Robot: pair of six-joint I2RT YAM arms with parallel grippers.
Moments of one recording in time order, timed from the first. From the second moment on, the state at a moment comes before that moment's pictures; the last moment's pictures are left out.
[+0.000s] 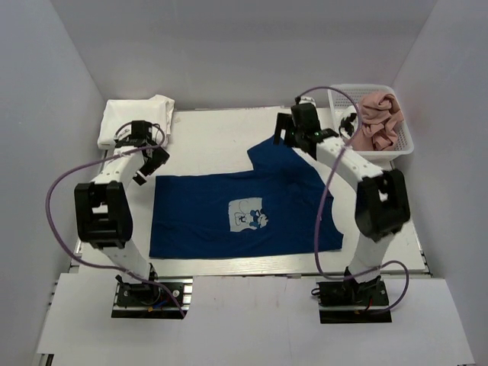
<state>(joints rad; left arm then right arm) 0.01 1.70 1.26 -0.61 -0.28 -0.78 0.42 1.78 1.41 -0.28 0.16 0.38</state>
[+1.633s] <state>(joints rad) 0.01 1.98 1.37 -0.60 -0.26 -0.70 0.37 2.40 1.90 -0.22 0.02 0.06</state>
